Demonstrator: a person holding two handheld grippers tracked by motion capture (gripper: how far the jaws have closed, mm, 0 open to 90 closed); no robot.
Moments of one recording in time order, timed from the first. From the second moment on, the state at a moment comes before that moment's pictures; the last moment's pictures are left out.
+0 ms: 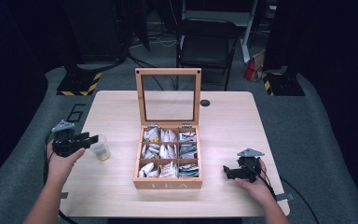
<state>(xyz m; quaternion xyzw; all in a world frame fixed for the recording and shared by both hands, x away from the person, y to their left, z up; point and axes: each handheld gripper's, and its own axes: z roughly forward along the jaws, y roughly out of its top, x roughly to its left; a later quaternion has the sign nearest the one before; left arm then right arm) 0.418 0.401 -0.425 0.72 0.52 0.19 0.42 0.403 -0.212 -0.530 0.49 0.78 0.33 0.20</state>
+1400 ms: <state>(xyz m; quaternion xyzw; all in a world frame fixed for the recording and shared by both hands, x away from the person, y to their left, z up) 0.408 0.349 -0.388 0.74 0.45 0.19 0.45 0.403 -0.212 -0.530 0.49 0.78 0.33 0.21</state>
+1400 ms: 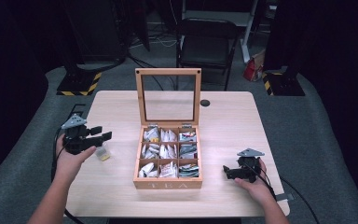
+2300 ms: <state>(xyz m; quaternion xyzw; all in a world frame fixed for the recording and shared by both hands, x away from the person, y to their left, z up) 0.383 0.325 -0.423 0.78 0.43 0.16 0.43 0.403 -0.212 -0.529 0.49 0.78 0.33 0.20</state>
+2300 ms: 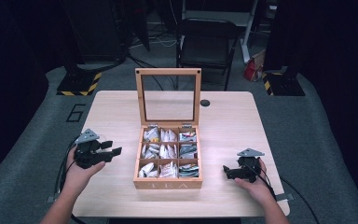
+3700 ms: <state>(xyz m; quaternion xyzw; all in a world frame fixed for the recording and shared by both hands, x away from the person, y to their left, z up) 0.363 0.333 -0.480 0.78 0.45 0.14 0.42 0.403 -0.212 -0.530 0.49 0.78 0.33 0.20</state>
